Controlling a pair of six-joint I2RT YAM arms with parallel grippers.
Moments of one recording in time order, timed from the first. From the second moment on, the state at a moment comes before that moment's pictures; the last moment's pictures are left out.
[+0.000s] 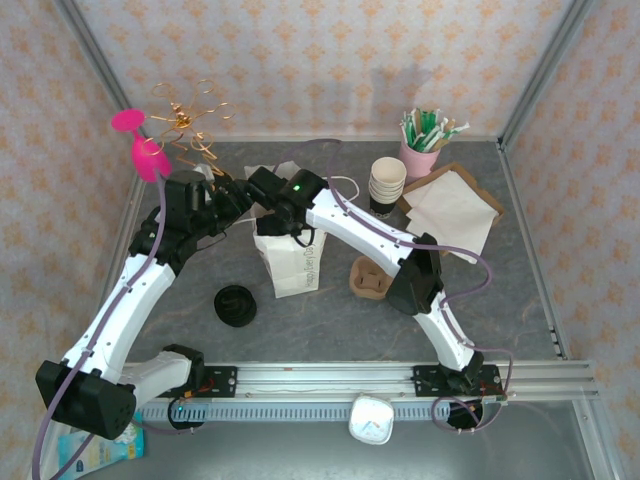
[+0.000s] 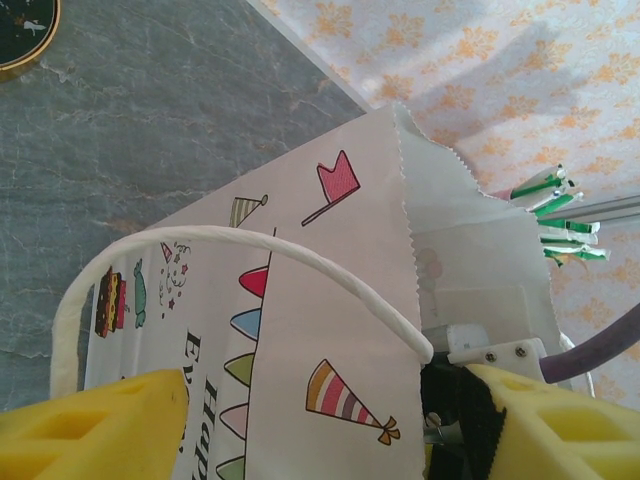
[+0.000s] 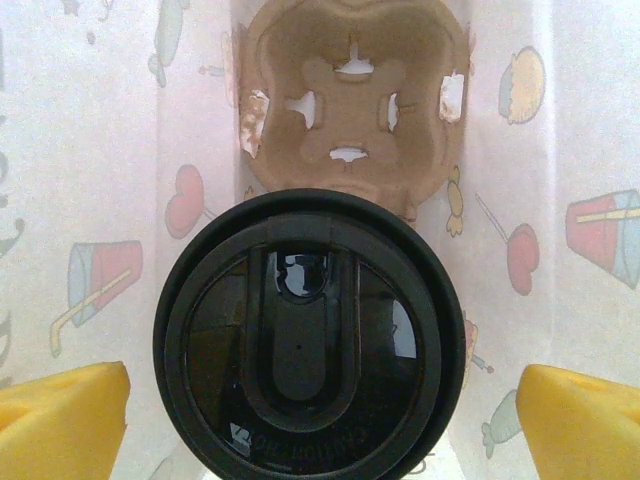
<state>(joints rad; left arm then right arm) -0.21 1.09 1.05 -0.53 0.16 -0.90 0.96 2.22 2.32 -1.38 0.09 0.67</state>
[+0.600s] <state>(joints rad) -0.21 1.09 1.06 -0.53 0.17 -0.88 0.97 2.22 2.35 -1.38 0.09 0.67</state>
